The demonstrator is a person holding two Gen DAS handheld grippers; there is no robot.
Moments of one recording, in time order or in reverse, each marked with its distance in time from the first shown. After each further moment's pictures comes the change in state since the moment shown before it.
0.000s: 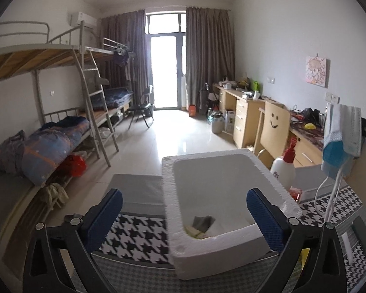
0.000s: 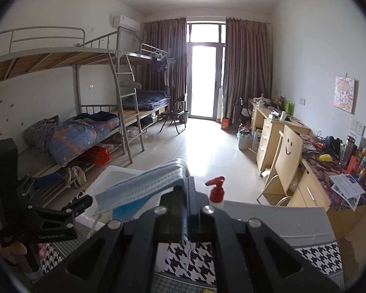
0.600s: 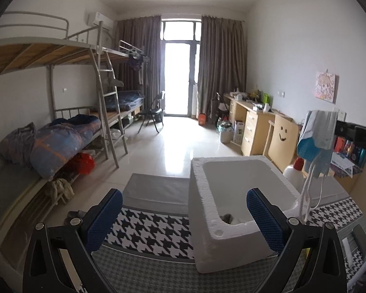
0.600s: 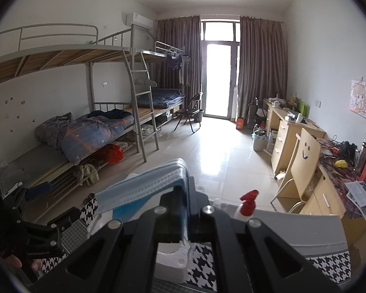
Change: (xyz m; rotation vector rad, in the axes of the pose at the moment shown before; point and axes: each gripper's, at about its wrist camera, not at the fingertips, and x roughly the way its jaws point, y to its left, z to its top) left arm -0.025 0.038 -0.013 -0.081 -0.054 0.037; right arm 0.024 0.031 0.015 -0.022 0.016 0.084
